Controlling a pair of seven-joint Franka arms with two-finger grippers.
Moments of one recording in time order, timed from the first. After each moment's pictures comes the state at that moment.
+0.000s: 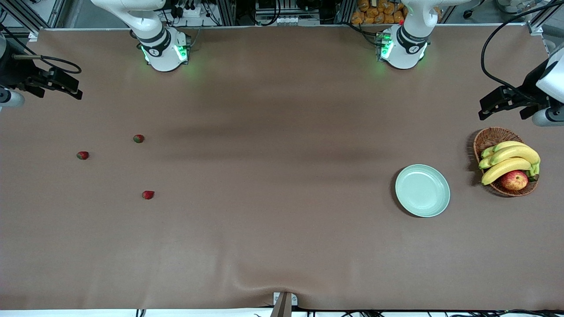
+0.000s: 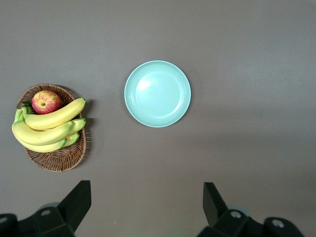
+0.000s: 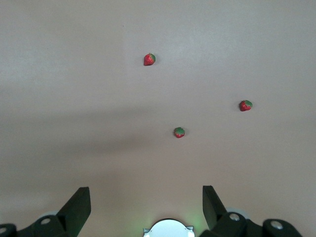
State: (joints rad) left arm 0.04 0.00 -0.12 -1.54 0.01 1.55 -0.08; right arm -0.04 -0.12 0.04 -1.66 0.01 1.44 0.07
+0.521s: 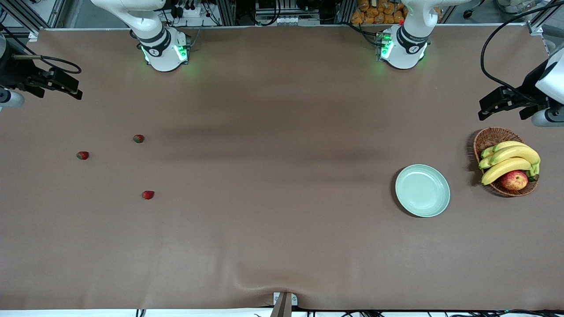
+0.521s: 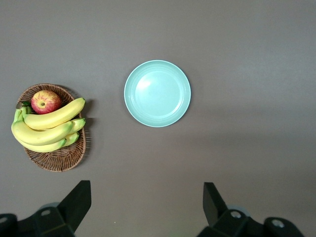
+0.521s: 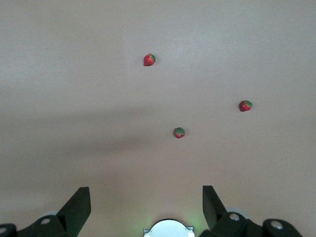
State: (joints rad) left arm 0.04 0.01 -0.12 -1.54 0.01 1.55 -0.08; right arm -0.04 -0.12 0.04 -1.66 0.01 1.44 0.07
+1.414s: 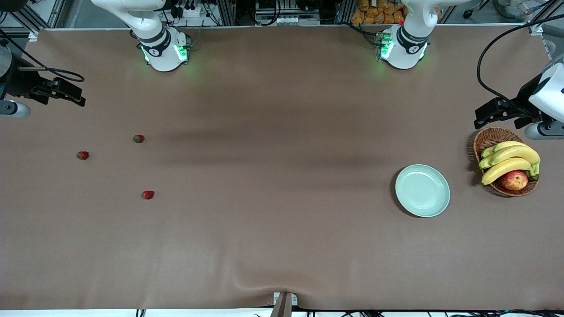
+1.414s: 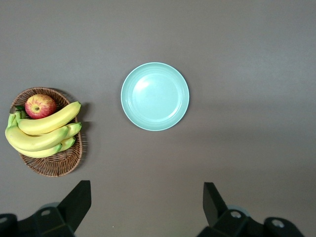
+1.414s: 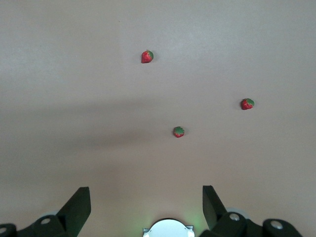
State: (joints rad) left arm 0.04 0.06 -0.12 -1.51 0.01 1.56 -0.08; right arm -0.05 -0.07 0.04 -1.66 0.01 1.45 0.07
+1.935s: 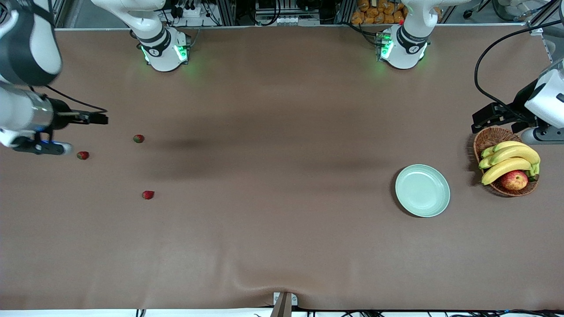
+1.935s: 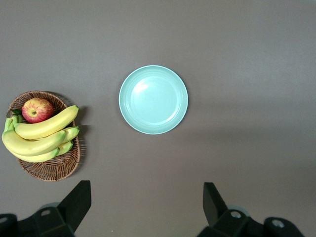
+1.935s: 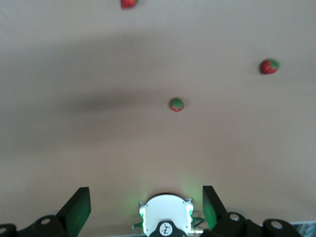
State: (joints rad) left arm 0.04 0.07 -0.12 -1.51 0.01 1.58 -0.08; right arm -0.06 0.11 0.03 -1.76 0.01 1.44 0.07
